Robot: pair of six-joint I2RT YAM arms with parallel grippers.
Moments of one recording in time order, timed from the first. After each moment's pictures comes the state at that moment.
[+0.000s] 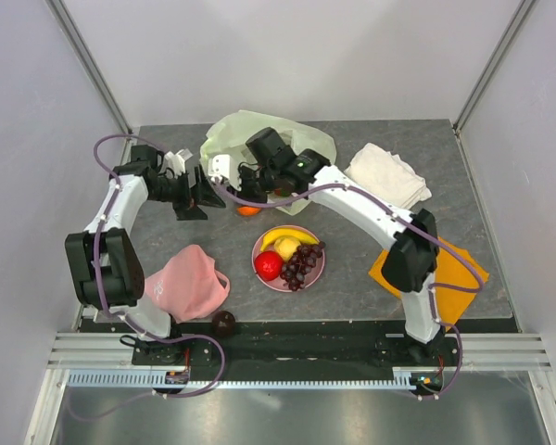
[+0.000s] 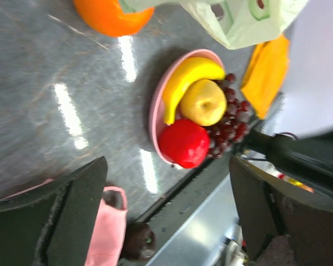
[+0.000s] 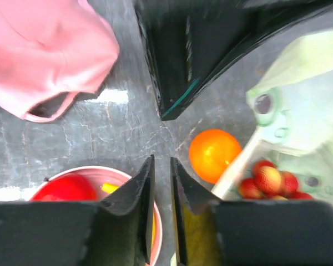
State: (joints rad) left arm 0.11 1.64 1.29 -0.87 0.83 -0.07; right arm 0.84 2.05 2.02 -0.73 -0.45 -0.66
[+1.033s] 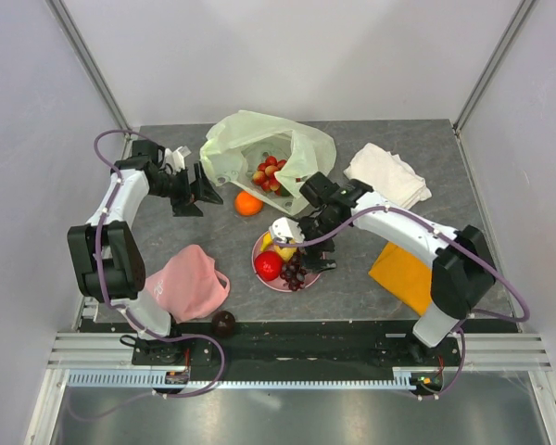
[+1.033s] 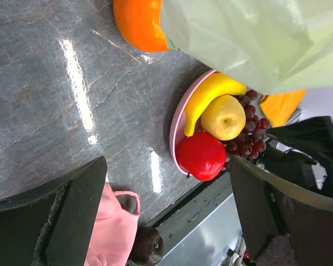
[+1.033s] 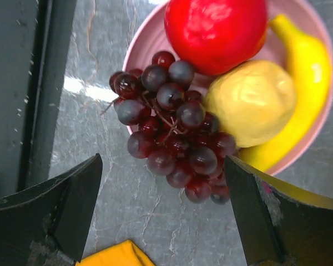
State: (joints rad) left arm 0.10 1.70 1.34 -0.87 0.74 -0.10; right arm 0.72 1.66 1.36 -1.00 -0.54 -1.06
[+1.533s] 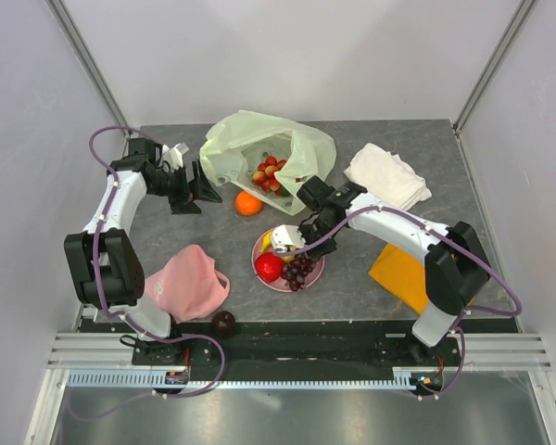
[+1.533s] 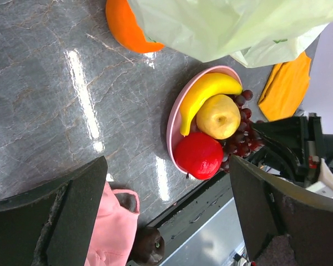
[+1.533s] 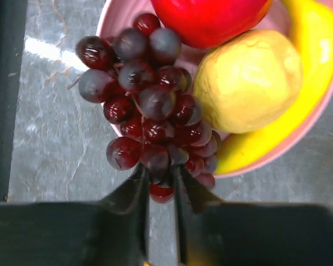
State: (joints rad) left arm 0.10 1.65 1.34 -0.87 0.73 -0.10; right arm 0.73 1.71 1.33 -0.96 -0.41 -1.15
